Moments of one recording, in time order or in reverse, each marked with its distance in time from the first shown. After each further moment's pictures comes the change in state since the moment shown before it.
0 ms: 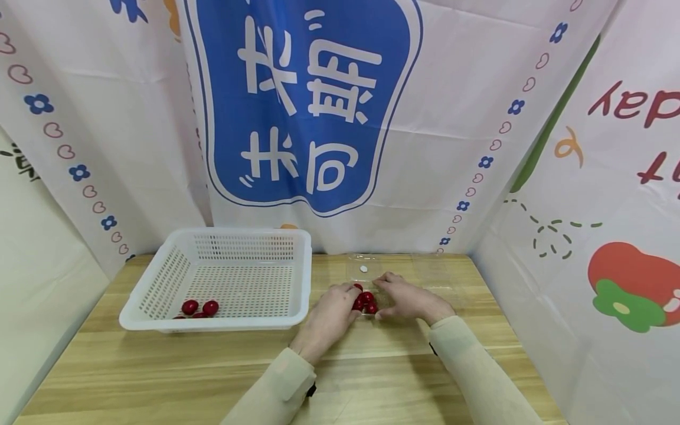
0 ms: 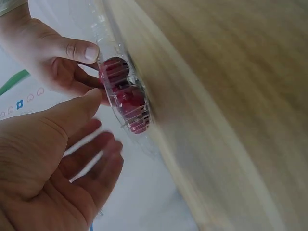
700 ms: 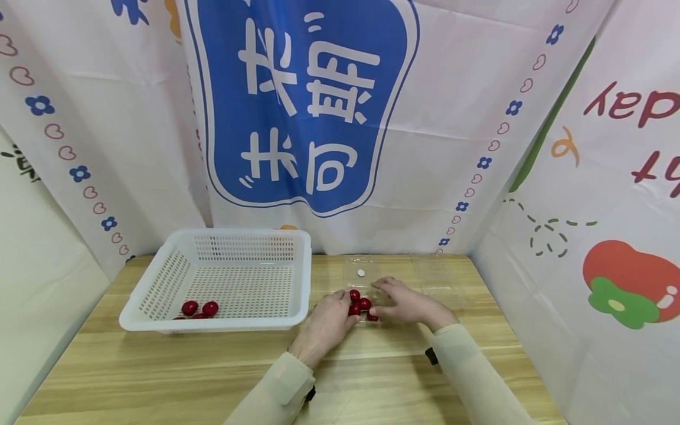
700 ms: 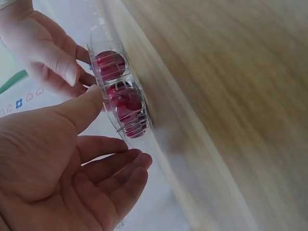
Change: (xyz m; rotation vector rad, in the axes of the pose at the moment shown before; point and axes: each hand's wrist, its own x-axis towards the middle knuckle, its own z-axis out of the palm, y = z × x) left_hand -0.012 -0.002 0.007 0.043 -0.075 -0.108; right_hand -0.009 0.004 0.010 0.158 0.050 0.002
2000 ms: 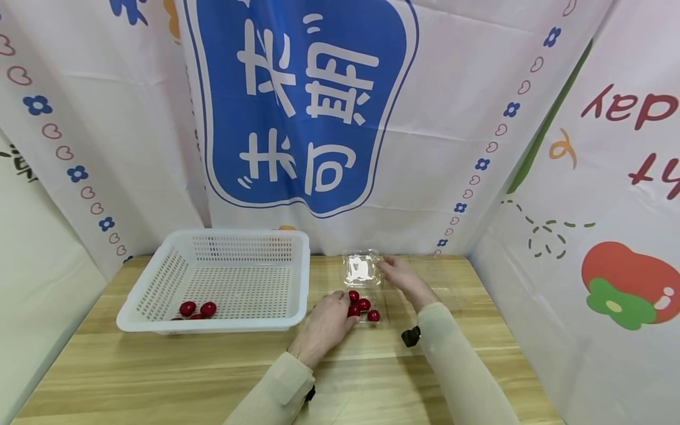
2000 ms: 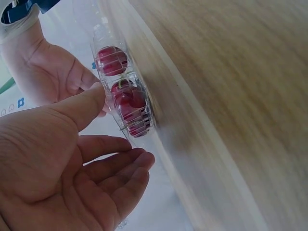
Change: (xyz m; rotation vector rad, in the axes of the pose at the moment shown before) left_hand 0.000 0.004 -0.005 -0.004 0.007 -0.004; right_hand 0.040 -0.007 -0.021 0.589 0.236 0.318
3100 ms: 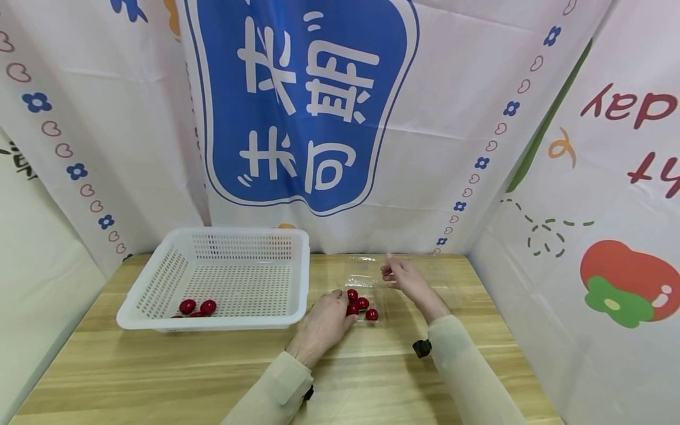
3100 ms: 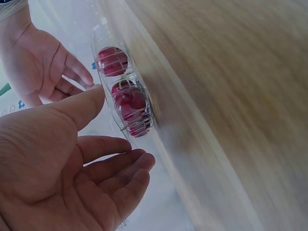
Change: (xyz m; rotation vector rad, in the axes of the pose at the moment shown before) left_hand -0.002 -0.002 0.000 0.004 0.013 0.007; right_hand -0.025 0.002 -0.002 0.058 0.060 -0.118
